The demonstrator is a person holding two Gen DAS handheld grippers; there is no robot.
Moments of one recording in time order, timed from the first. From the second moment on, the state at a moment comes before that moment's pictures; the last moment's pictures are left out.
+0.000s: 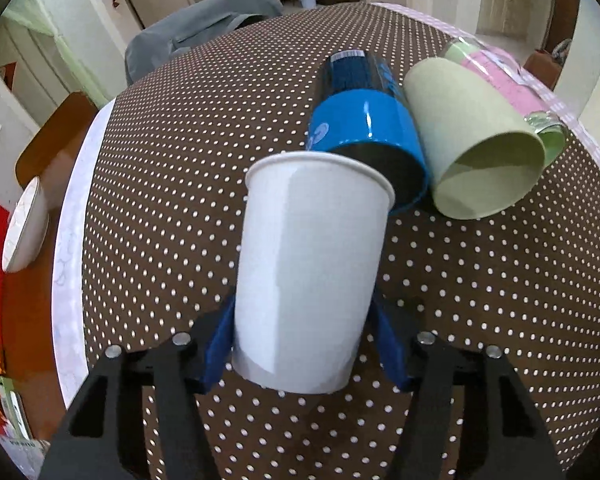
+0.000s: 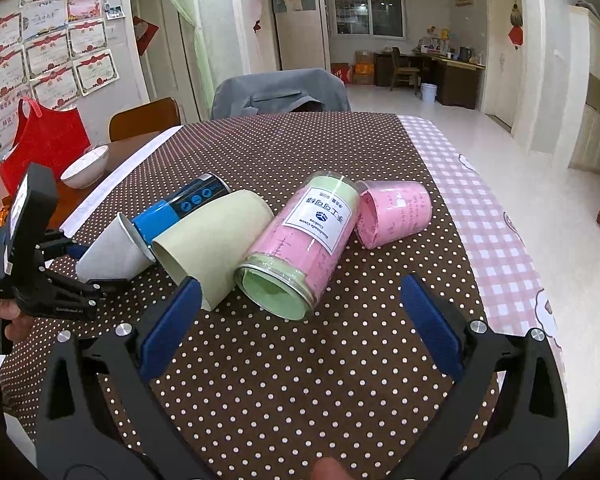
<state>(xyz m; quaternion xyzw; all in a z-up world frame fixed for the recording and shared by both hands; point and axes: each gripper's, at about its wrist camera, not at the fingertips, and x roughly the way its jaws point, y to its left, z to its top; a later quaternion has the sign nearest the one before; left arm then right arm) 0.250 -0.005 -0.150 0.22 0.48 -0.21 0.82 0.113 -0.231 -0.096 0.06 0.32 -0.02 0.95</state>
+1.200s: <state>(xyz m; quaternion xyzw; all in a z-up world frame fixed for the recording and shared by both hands) 0.081 -0.045 -0.094 0.16 0.38 -0.29 0.86 0.016 -0.249 -0.061 0.08 0.26 -0.04 0.96</state>
